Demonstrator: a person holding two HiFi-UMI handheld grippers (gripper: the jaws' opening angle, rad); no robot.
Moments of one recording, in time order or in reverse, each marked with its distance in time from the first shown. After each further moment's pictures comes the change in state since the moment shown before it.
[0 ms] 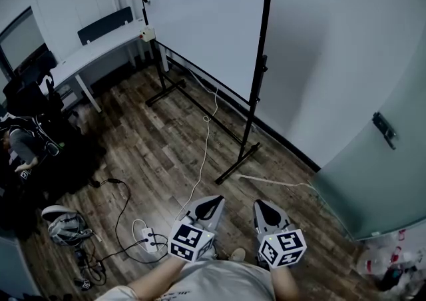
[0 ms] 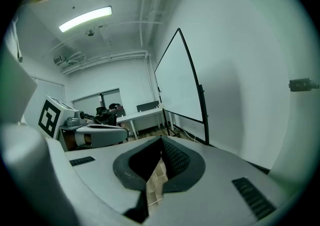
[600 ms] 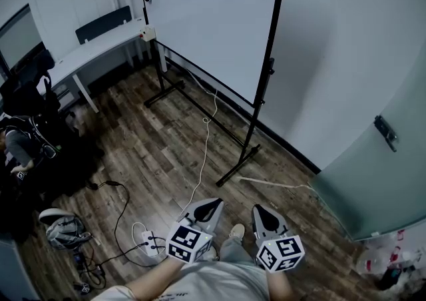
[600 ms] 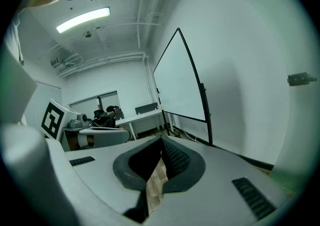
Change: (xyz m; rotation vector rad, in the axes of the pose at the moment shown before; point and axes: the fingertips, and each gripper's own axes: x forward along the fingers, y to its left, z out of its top) left arm -0.011 0.036 -0.012 -0.031 0.011 -0.035; right arm 0.024 0.026 -0.011 0.036 -0.024 -0.019
